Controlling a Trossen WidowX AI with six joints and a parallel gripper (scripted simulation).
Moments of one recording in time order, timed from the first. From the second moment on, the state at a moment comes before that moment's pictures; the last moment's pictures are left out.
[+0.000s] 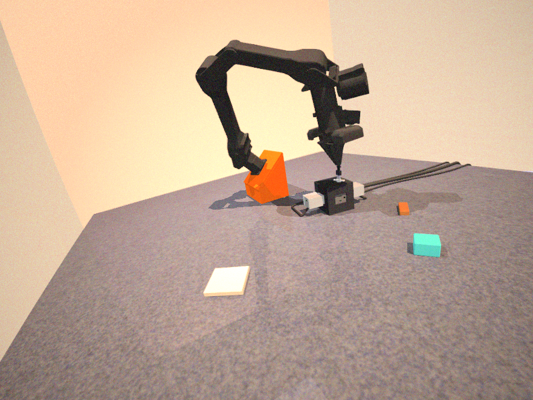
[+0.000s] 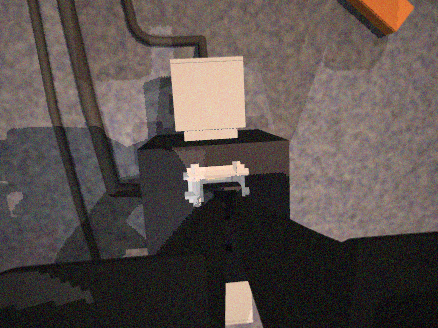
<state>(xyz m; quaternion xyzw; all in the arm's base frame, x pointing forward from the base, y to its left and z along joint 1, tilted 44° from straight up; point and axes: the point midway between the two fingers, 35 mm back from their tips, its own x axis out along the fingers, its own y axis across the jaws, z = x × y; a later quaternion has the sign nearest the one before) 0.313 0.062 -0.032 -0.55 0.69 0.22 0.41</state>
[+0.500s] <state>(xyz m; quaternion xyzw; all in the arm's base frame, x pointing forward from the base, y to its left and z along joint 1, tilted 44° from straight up) 0.312 0.061 -0.034 -0.55 0.69 0.22 0.41</state>
